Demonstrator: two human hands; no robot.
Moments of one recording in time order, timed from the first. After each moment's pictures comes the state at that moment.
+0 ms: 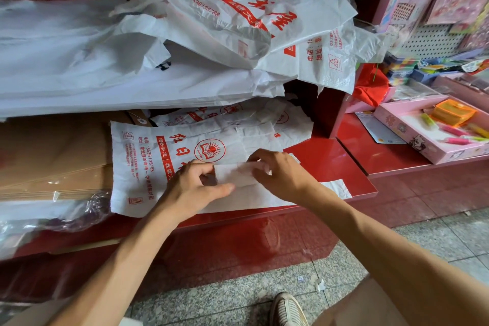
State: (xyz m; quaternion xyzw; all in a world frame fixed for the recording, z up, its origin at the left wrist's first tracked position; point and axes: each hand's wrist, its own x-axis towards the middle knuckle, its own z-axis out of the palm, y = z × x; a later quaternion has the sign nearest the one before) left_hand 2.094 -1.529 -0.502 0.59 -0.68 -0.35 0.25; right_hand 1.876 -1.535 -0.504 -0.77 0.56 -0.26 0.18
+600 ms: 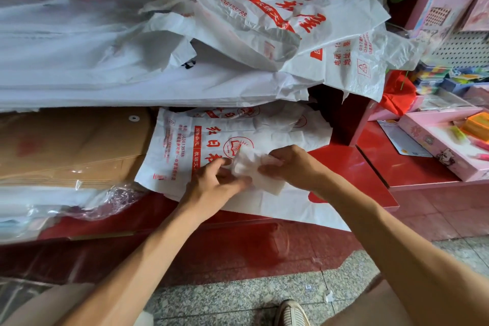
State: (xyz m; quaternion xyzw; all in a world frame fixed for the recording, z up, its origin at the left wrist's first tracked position) left_hand 2.081 -1.529 -0.509 0.62 -0.64 -0.36 0.28; right_hand 1.876 -1.556 -0.486 -0.70 0.58 -0.22 0.35
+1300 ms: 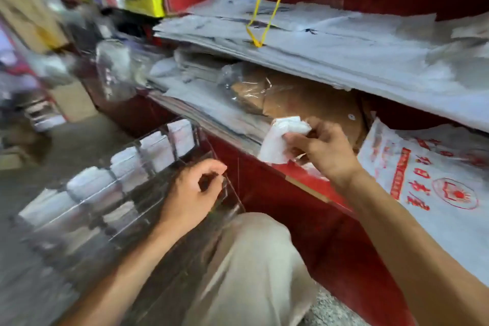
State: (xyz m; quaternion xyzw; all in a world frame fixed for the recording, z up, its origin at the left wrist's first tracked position) left_hand 2.340 -1.282 -0.492 0.77 -0.46 -0.03 0.45; right_hand 2.182 -1.468 -0.428 -0.70 0.29 -0.33 0.57
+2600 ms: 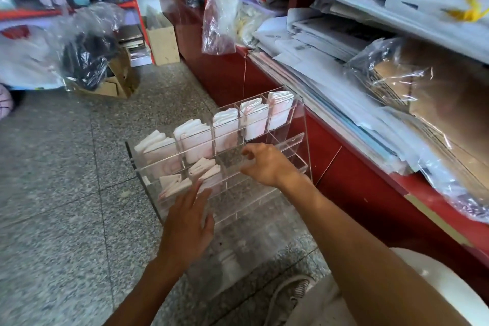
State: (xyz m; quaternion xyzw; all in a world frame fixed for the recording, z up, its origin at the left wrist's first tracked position) left_hand 2.427 -1.111 -0.639 0.92 -0.32 0.02 0.23; right_hand 2.416 -1.329 -0.531 -0.94 0.13 0.06 0.30
